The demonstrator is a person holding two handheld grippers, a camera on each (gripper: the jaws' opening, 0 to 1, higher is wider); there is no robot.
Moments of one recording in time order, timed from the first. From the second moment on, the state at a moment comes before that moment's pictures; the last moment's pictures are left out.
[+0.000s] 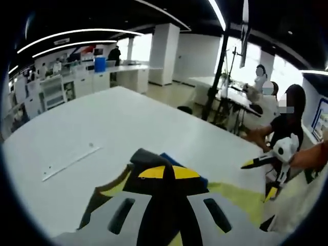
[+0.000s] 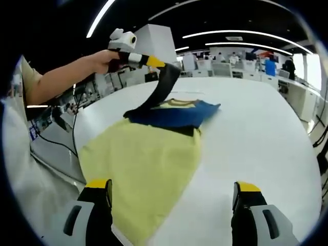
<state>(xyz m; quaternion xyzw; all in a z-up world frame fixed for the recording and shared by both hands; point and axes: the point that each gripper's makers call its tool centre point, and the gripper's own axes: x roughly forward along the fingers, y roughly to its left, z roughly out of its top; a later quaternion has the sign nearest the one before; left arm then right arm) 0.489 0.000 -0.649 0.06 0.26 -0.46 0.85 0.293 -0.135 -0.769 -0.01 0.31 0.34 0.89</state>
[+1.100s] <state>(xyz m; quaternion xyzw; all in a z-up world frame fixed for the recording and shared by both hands) 0.490 -0.063 -0.740 0.05 0.35 -0.46 0.81 0.294 -0.144 -0.772 -0.01 0.32 0.33 0.89</state>
